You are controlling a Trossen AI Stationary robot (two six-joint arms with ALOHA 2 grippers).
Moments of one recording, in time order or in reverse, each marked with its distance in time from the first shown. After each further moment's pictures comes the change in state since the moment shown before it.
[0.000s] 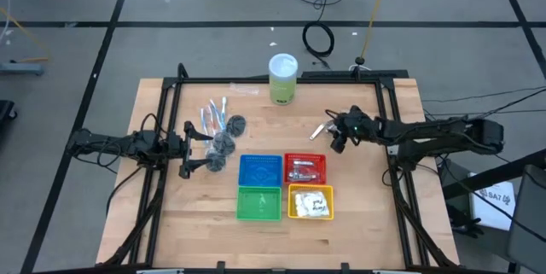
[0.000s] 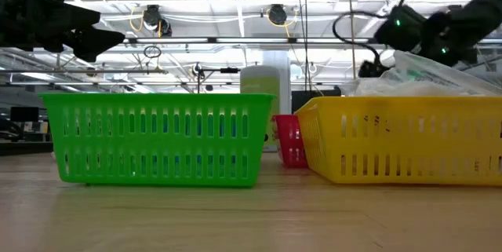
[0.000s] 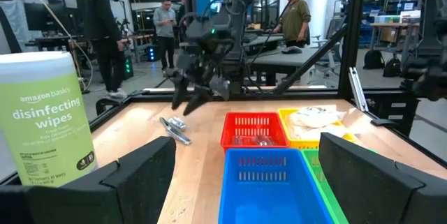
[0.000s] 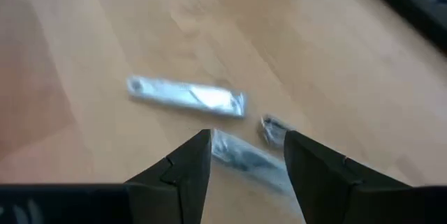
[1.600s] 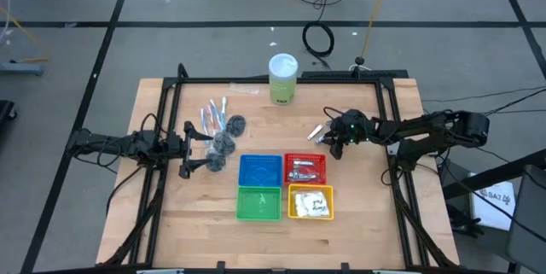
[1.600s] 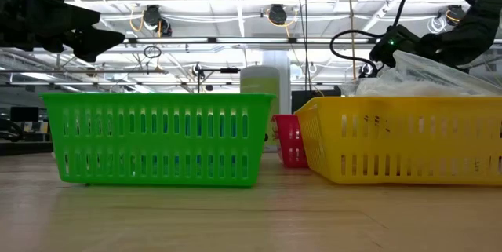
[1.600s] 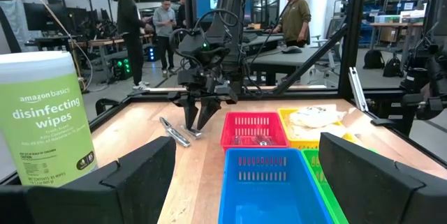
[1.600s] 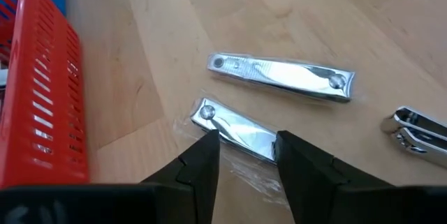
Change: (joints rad) left arm 0.000 0.000 0.000 0.000 0.000 0.000; right arm -0.069 0.216 -0.149 0.179 -0.361 0.068
